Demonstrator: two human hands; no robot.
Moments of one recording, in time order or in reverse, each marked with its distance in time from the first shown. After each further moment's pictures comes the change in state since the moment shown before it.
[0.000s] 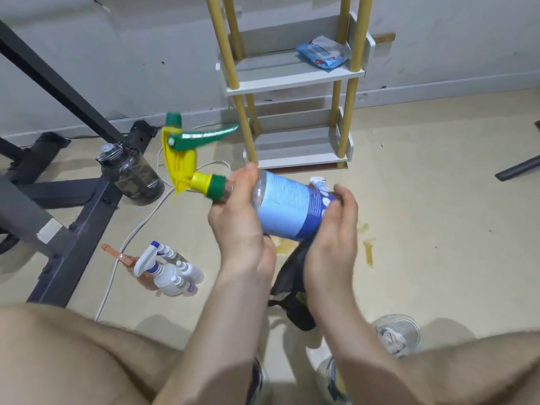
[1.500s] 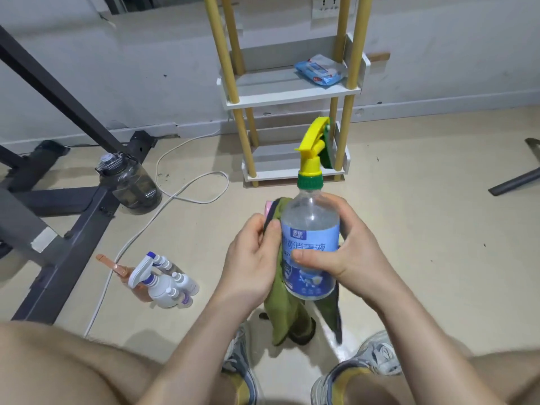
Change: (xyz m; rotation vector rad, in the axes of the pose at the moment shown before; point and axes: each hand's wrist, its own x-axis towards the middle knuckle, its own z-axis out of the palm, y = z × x) left_hand -0.004 -0.008 -0.042 0.930 -0.444 0.213; right_hand 0.047 -0.013 -0.051 -0.200 -0.601 0.005
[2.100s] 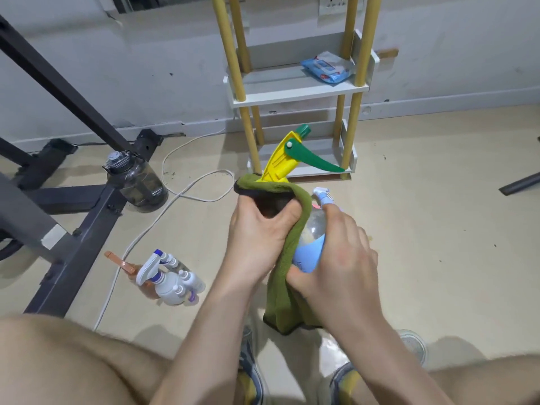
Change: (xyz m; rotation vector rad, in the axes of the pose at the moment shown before) left_hand 0.021 0.025 -0.003 -0.139 0.086 0.011; right_hand -0.020 0.007 0.051 -0.897 0.468 -0.294
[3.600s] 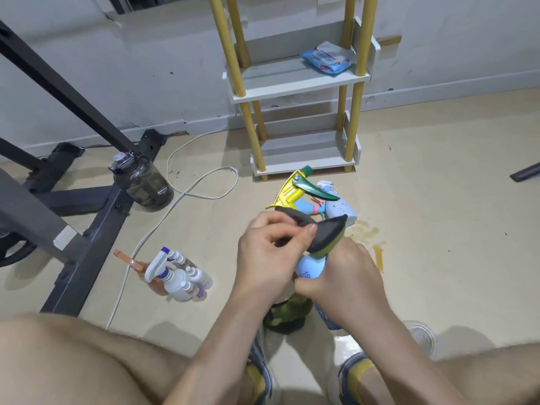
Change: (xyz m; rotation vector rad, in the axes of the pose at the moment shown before) left_hand -0.021 -0.036 0.006 0.143 -0.013 0.102; right_hand -0.007 0.018 0.003 0.006 -0.491 0.242
